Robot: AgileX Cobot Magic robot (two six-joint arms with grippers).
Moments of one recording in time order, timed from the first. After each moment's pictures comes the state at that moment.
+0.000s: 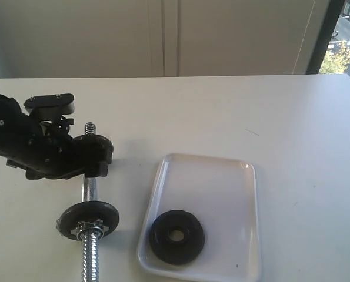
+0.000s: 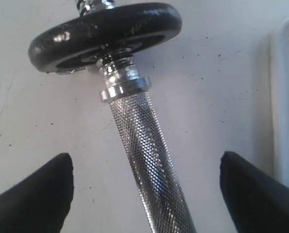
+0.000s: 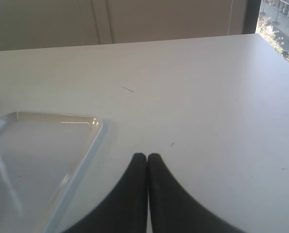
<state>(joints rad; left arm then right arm) -0.49 1.58 -0.86 -0.07 0.36 -0.31 0.11 0.01 0.00 -0.01 0.34 0.07</state>
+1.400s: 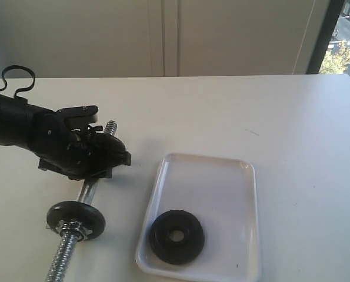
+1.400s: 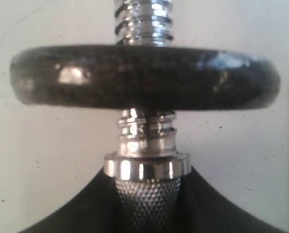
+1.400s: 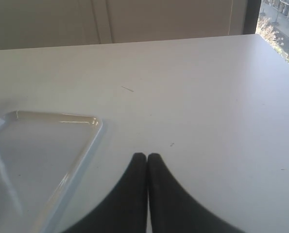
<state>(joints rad) -0.49 1.84 -0.99 -0.04 0.26 -0.35 0.11 0.01 0.00 -0.01 0.34 0.07</state>
